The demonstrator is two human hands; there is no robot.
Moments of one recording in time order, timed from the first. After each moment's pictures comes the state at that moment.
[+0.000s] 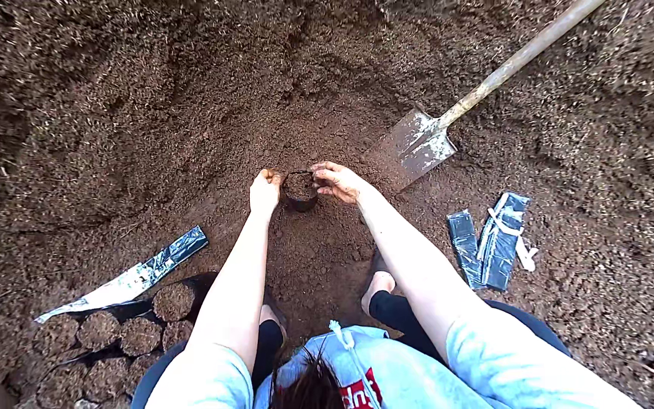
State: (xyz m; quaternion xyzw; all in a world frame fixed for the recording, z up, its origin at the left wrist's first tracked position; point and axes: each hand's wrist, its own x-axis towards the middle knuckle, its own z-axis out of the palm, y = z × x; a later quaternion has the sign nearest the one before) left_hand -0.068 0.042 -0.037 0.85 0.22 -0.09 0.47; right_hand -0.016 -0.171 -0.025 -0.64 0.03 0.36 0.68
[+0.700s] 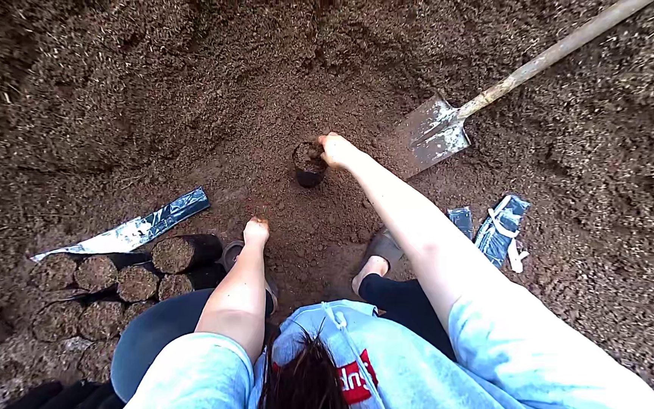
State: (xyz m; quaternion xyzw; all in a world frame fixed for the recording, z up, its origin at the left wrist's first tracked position) left_hand -0.220 0.053 -0.128 0.77 0.42 -0.28 0.39; right_hand -0.006 -0.123 0.007 -0.92 -0.21 0.32 0.10
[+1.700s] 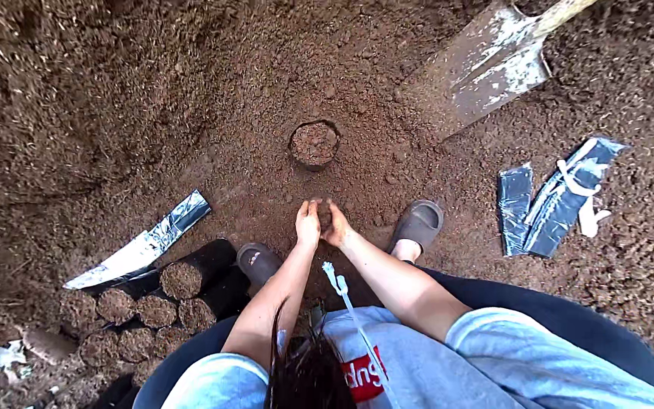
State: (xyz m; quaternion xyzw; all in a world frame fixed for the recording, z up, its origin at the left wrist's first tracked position) left_hand -0.190 -0.037 -0.170 0.69 0.34 -0.17 0.61; right_hand -0.175 -0.119 -0.172 -0.41 0.44 0.37 0.71
